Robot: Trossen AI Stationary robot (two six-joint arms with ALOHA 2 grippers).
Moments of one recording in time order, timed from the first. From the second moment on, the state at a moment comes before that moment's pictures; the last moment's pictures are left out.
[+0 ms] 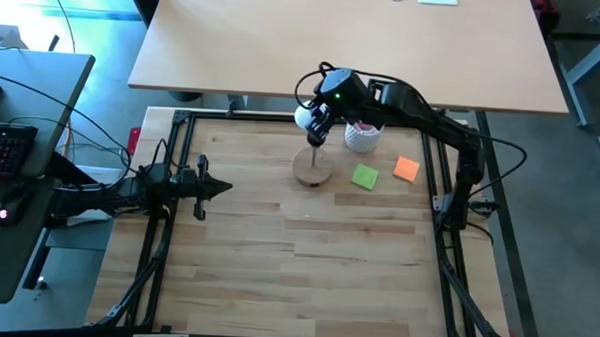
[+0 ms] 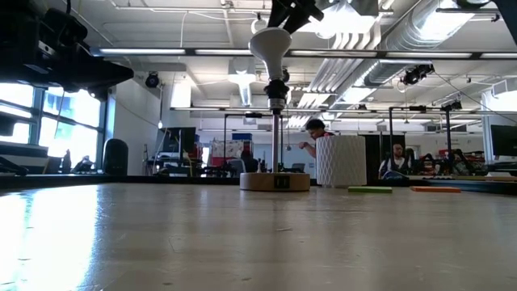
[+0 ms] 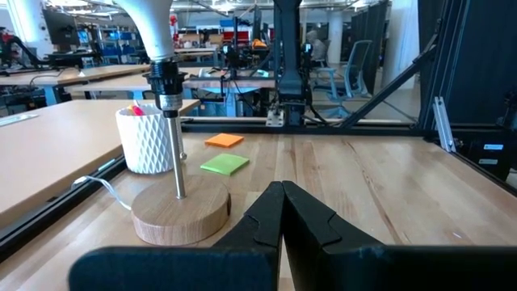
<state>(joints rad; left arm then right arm) 0.12 0.01 0.01 0.00 0.01 0.03 -0.28 1.85 2.17 -1.10 0.37 0.14</state>
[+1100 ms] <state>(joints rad) 0.13 0.06 0.01 0.39 -0.04 -0.09 -0.28 1.85 2.16 -1.15 0.33 0.16</state>
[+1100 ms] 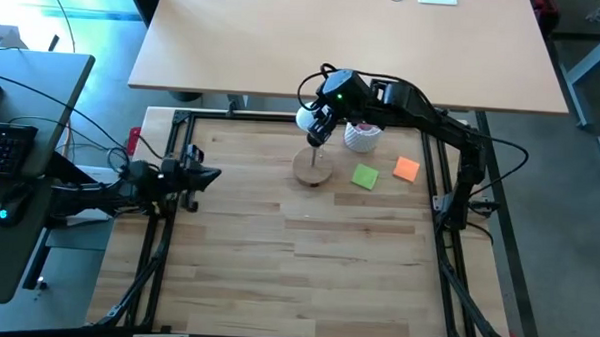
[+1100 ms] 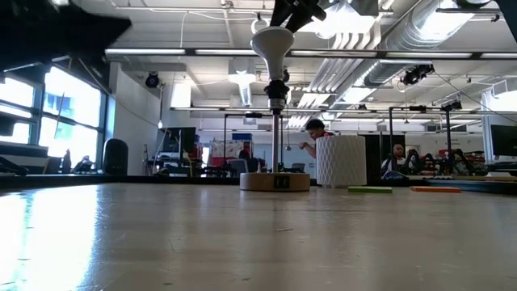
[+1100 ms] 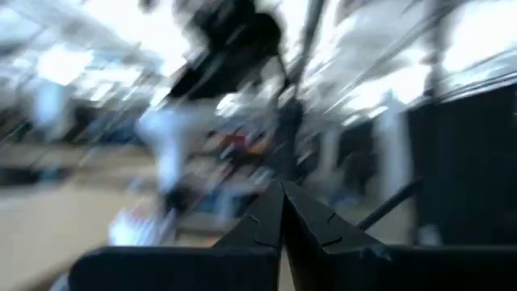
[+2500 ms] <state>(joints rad) 0.47 1.88 0.79 1.00 0.38 0.05 -0.28 1.86 2.16 -1.14 0.32 0.15</state>
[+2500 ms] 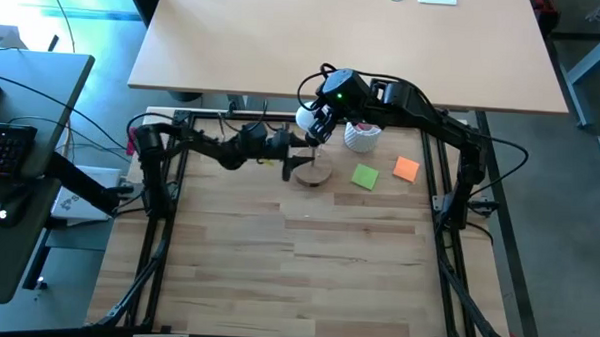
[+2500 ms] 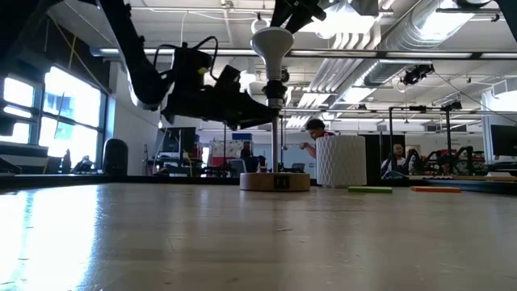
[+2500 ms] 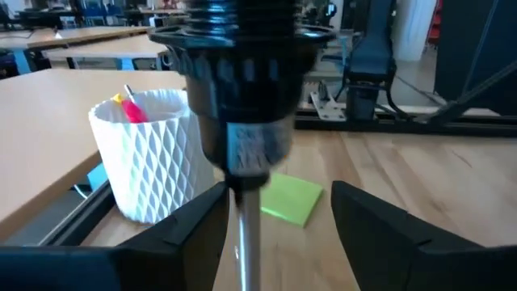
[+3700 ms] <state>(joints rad) 0.48 1.92 0.81 1.08 0.38 0.01 -0.28 1.86 2.16 -1.11 0.33 0.18</state>
